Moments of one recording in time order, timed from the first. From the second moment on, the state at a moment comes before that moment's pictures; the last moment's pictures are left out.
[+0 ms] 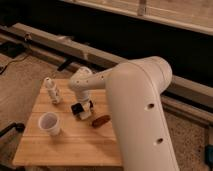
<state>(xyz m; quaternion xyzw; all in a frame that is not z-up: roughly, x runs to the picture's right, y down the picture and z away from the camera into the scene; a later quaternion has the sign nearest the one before) -0.129 0.106 0.879 -0.27 -0.10 -0.23 0.93</state>
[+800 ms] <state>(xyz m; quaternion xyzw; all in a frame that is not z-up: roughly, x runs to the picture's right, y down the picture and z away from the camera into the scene) -0.121 0.104 0.889 -0.26 -0.09 -0.21 0.94</state>
